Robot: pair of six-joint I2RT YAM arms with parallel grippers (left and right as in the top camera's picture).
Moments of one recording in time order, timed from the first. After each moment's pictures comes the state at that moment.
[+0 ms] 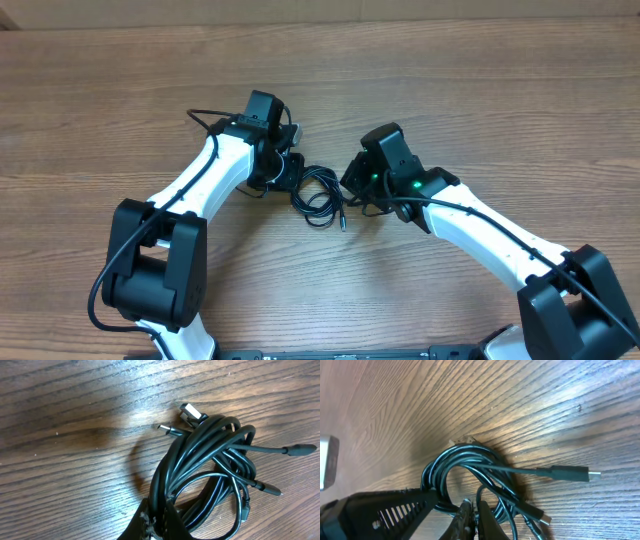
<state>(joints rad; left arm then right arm) -0.30 1.87 1.26 -0.77 0.30 -0.18 0.56 1.63 0.99 -0.30 -0.15 1.09</state>
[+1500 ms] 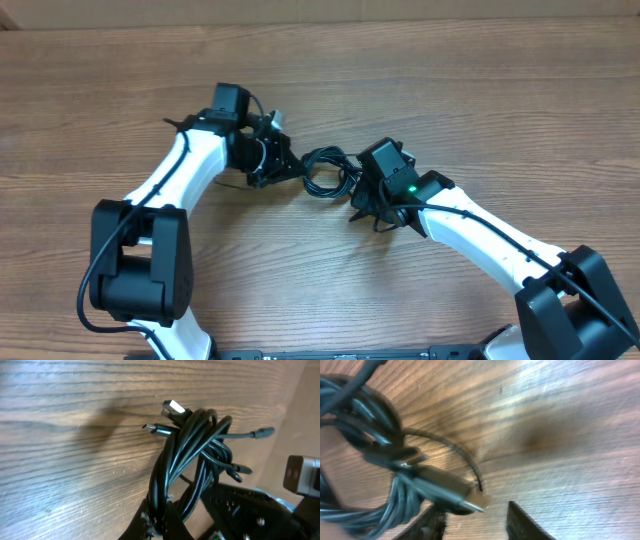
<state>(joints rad) -0.15 1.87 1.26 -0.72 0.75 -0.39 0.58 1.63 0.98 -0.50 0.00 0.99</state>
